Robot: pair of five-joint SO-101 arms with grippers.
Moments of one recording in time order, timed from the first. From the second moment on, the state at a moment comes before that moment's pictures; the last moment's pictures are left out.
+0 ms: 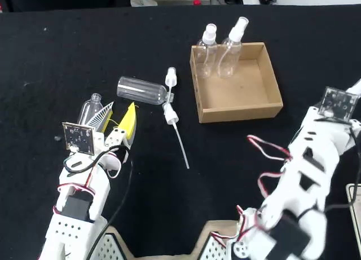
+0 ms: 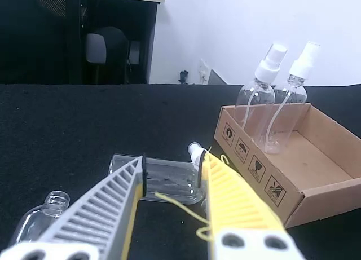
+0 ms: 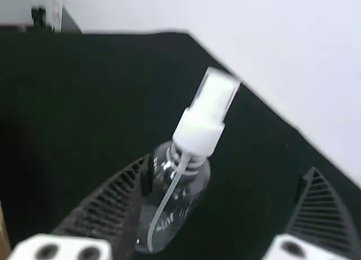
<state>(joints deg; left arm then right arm) 7.6 -93.8 96.6 10.9 5.4 39.6 -16.4 64.4 -21.1 19.0</state>
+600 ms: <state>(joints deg) 7.6 -93.8 96.6 10.9 5.4 38.0 -2.4 62.1 -32.8 19.0</state>
